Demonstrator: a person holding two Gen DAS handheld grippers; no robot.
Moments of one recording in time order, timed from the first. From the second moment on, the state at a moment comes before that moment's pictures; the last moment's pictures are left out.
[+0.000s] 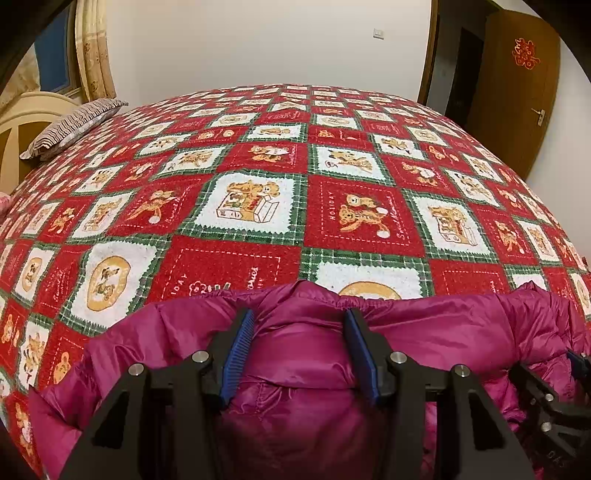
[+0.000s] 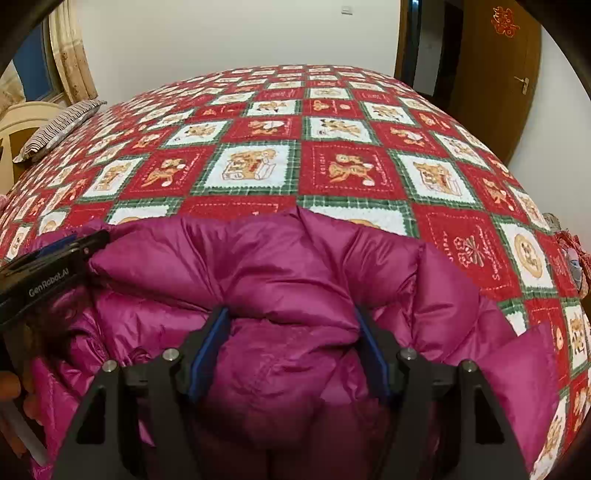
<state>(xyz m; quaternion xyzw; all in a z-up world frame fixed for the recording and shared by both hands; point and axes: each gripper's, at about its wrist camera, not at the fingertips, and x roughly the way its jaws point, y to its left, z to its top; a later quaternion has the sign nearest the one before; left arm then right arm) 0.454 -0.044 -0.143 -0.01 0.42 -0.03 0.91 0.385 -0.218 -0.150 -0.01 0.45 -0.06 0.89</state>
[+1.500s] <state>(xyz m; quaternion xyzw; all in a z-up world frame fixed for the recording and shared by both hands) -0.006 0.118 -0.130 0.00 0.43 -0.17 0.89 -0.078 -0.188 -0.123 0.06 0.44 -0.12 0.89</state>
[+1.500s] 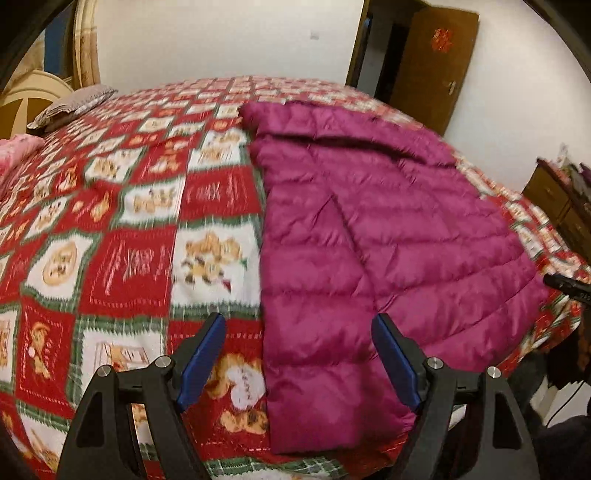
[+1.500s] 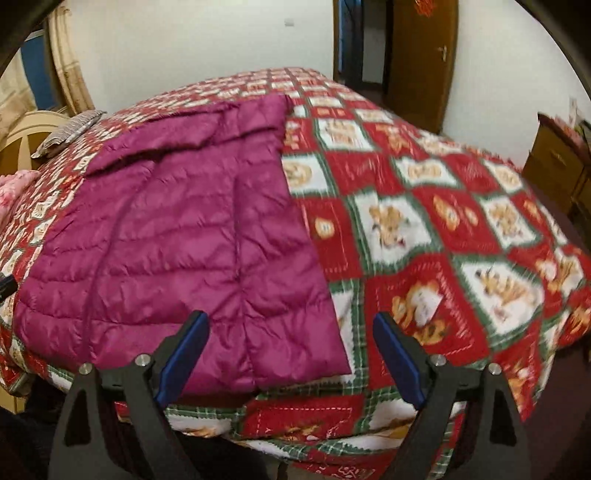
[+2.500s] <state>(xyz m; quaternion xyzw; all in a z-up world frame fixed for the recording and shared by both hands) -0.014 0.097 -0.117 -0.03 0.44 -0.23 0.87 -0.073 -0.167 -0.137 0.11 0.45 0.02 0.89</state>
